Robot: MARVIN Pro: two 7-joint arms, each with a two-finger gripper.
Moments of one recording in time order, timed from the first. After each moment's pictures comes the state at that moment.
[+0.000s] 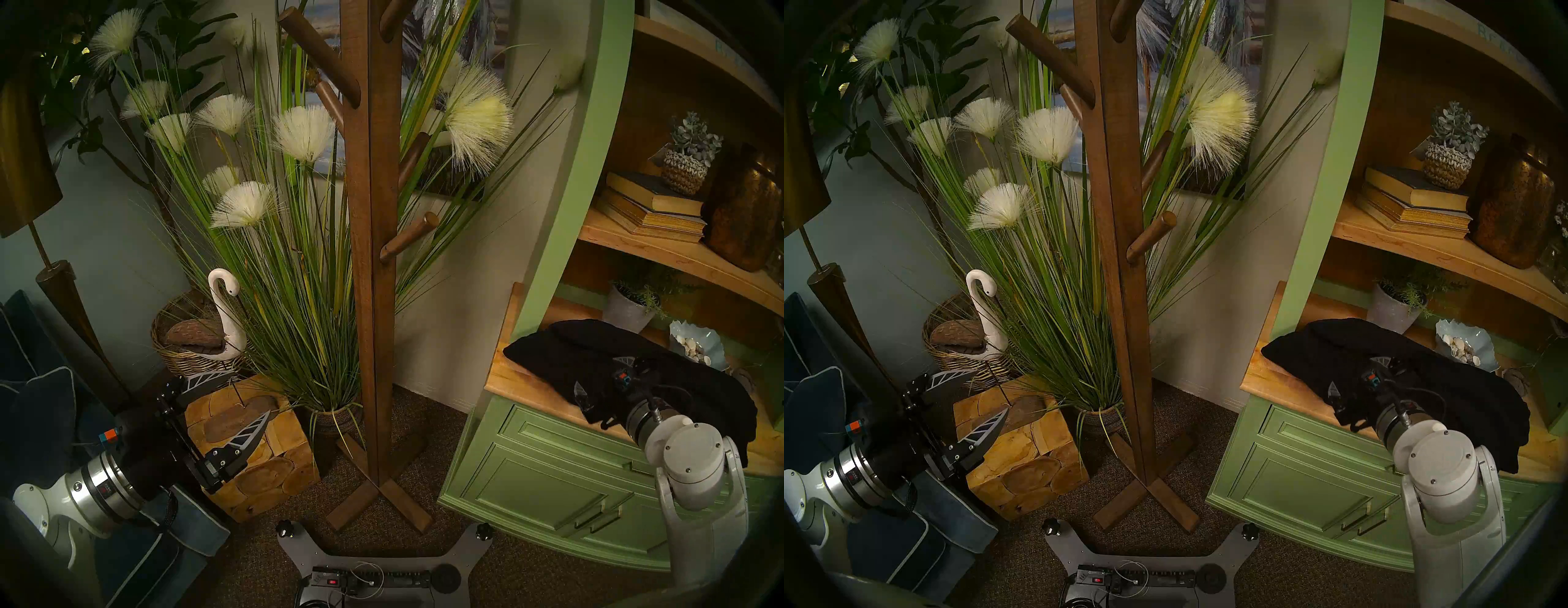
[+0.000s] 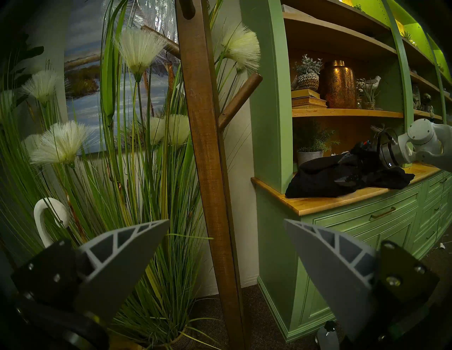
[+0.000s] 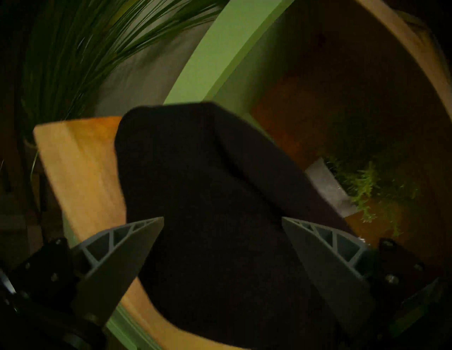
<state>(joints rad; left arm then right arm) 2.48 -1.42 -2.27 -2.29 -0.53 -0.09 -1.05 -2.26 -1.15 2.02 -2.18 -0.23 0.38 0.38</state>
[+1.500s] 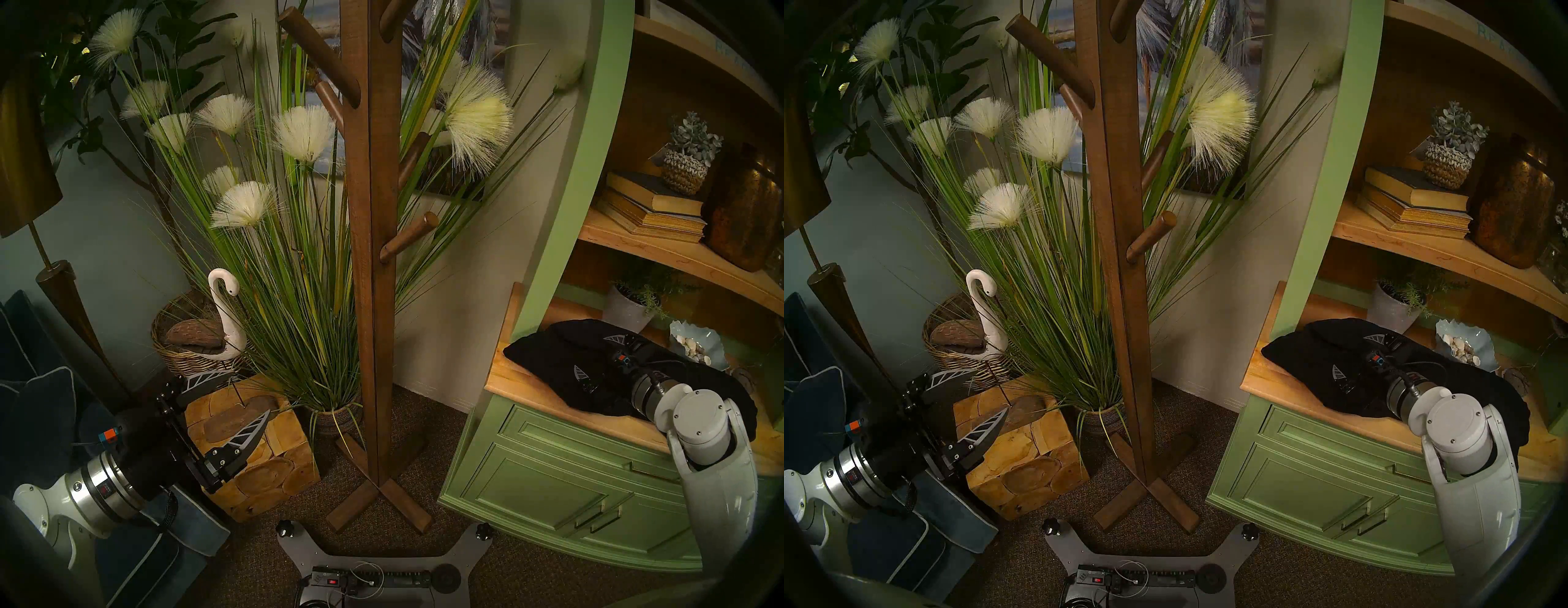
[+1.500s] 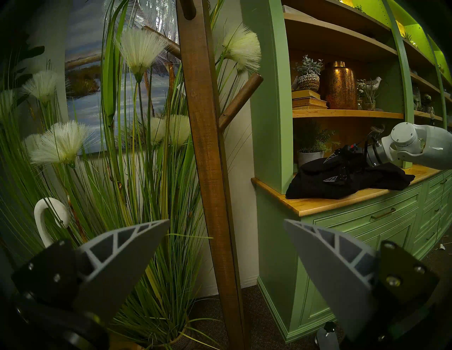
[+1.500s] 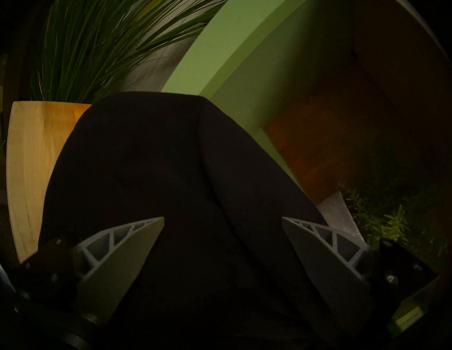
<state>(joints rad) 2.47 -1.43 -2.28 -2.29 -0.53 -0.08 -1.06 -2.02 -0.98 1.97 -1.92 -0.20 0.24 0.46</state>
